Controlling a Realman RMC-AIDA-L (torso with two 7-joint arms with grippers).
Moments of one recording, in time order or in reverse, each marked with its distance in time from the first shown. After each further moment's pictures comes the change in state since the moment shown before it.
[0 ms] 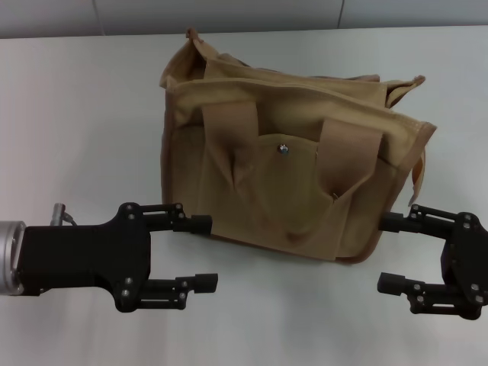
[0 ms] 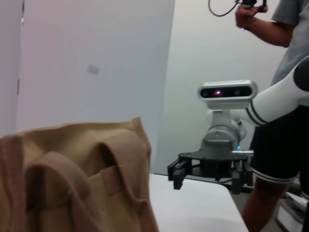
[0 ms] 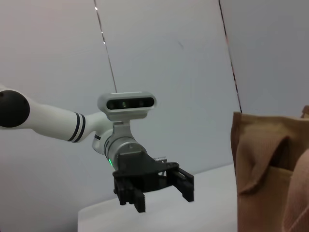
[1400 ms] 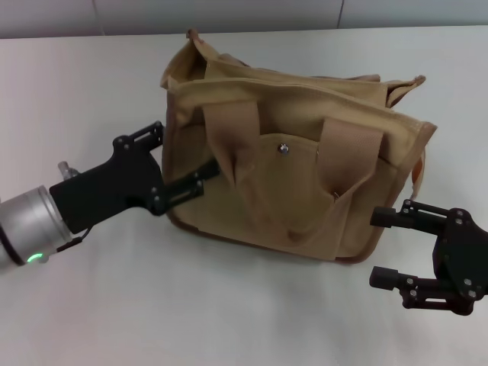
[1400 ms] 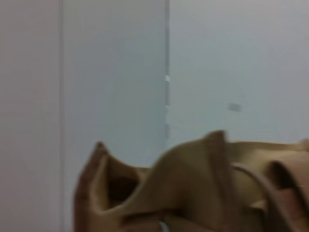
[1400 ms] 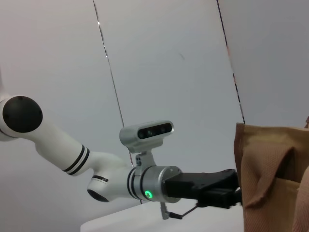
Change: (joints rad) left arm -0.103 -0.021 -0.194 -0.438 -0.200 -0.320 0.406; right arm 0.017 -0.002 0.009 0.052 0.007 0.005 -0.002
